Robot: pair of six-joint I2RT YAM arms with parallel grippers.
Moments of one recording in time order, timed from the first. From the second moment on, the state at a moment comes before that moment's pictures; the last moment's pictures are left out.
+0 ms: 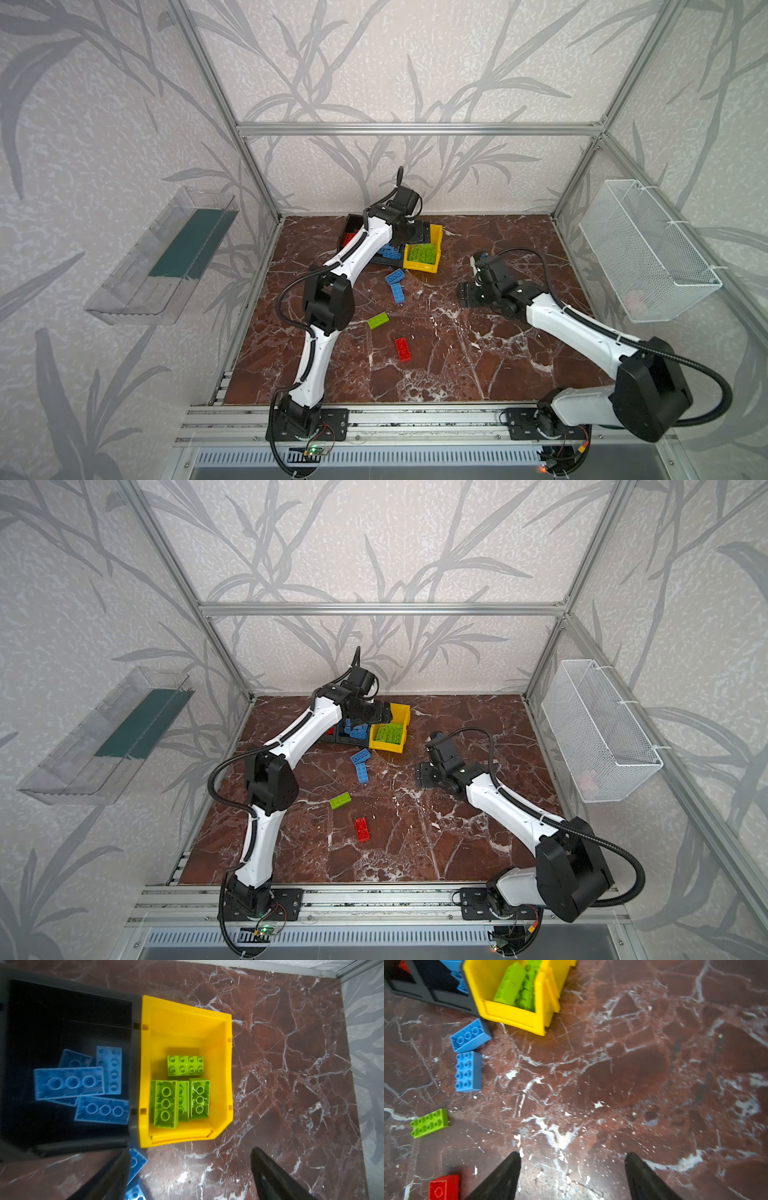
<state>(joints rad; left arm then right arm) -0.47 2.16 2.13 -0.89 0.09 -0.43 0.57 1.41 0.97 -0.46 0.11 0.40</state>
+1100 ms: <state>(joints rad) -0.14 1.11 1.00 -0.62 0.01 -0.48 0.85 2.34 1.99 -0.87 0.11 0.47</state>
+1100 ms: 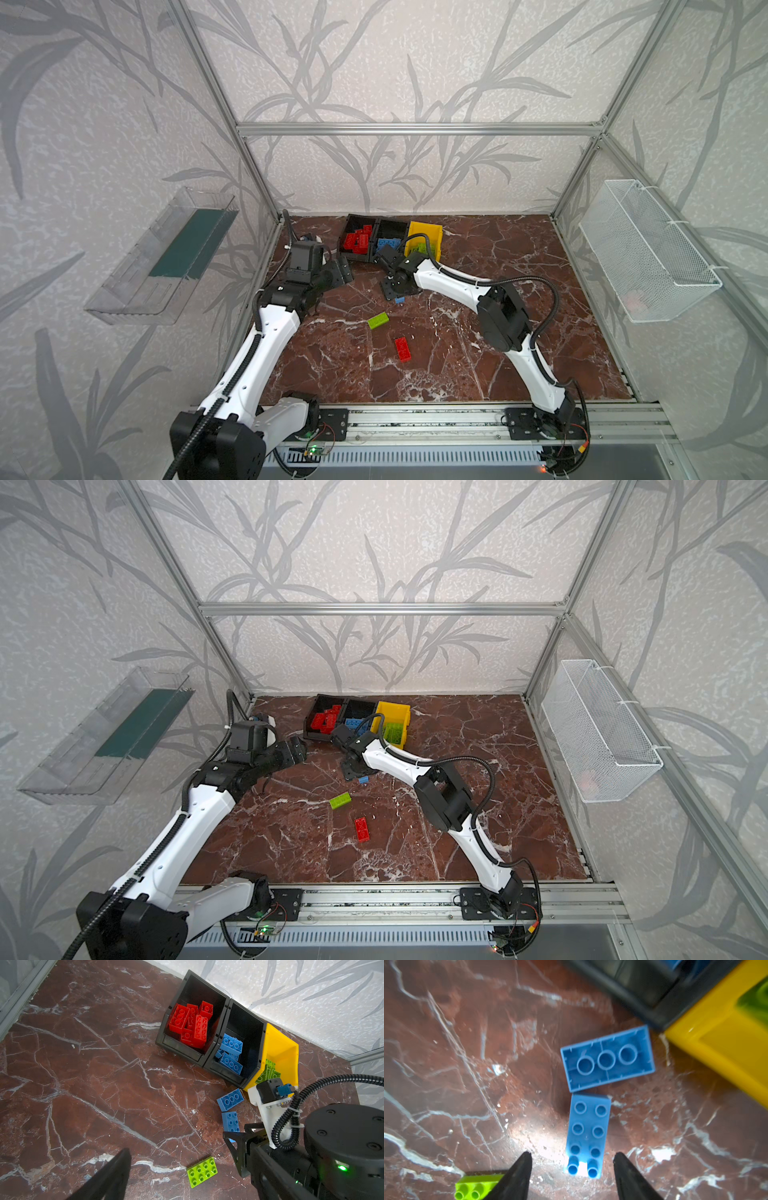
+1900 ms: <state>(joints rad) -0.12 1.14 0.97 -0.62 0.05 -0.48 0.86 2.29 1.79 -0.68 0.16 0.53</state>
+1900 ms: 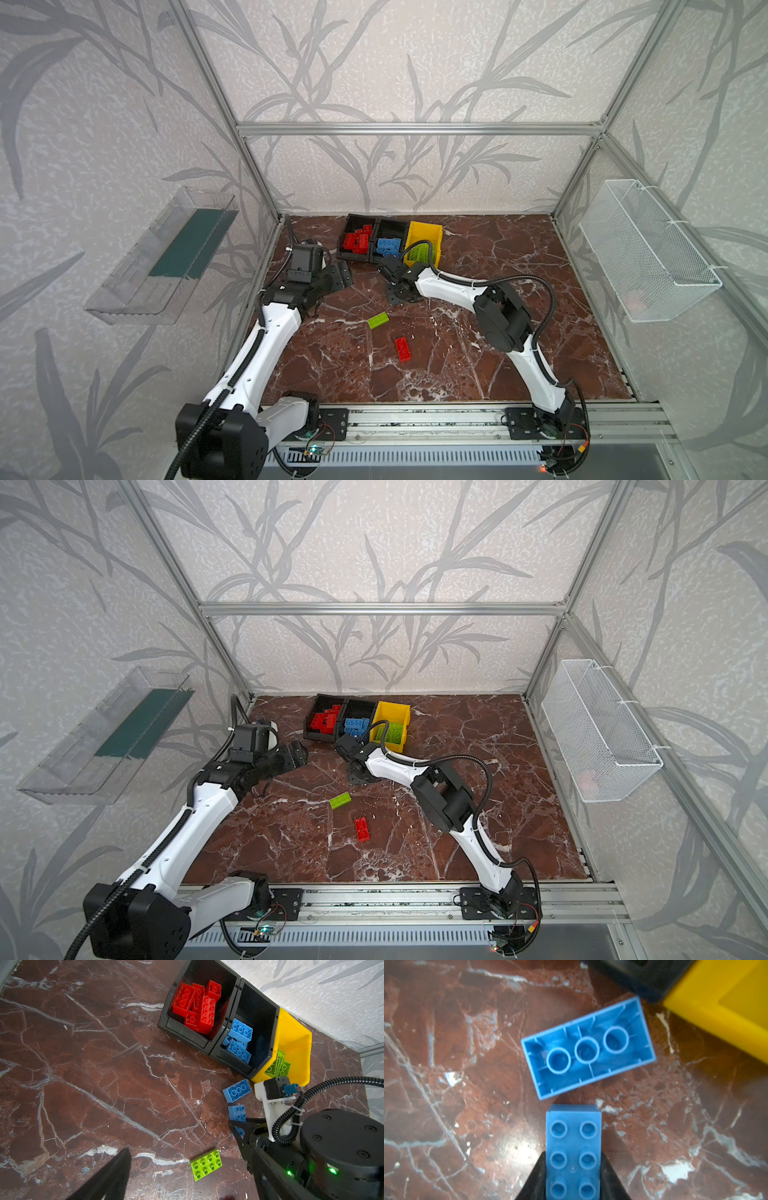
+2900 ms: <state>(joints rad) -0.12 1.12 0.89 -0.65 0.02 -0.49 0.73 2.57 2.48 -0.49 -0.03 0.68</state>
